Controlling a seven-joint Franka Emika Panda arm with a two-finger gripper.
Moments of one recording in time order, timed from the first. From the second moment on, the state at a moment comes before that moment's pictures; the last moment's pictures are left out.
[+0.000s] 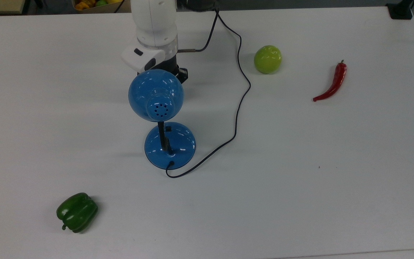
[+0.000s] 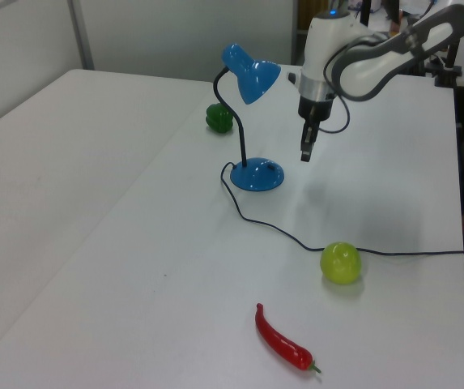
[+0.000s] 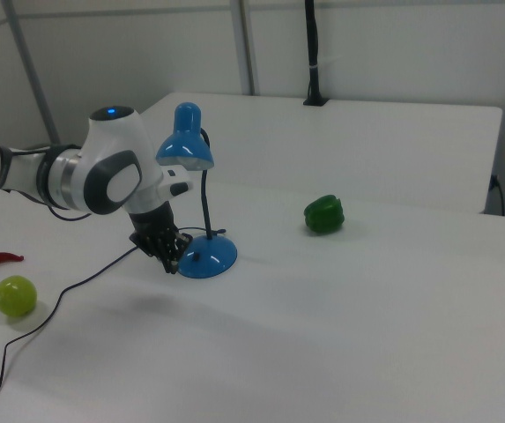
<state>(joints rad) 0.08 0.20 -0.03 -1.99 -0.02 2.29 -0.09</state>
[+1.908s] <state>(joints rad) 0.14 -0.04 0.00 -1.67 -0.02 1.69 0.08</state>
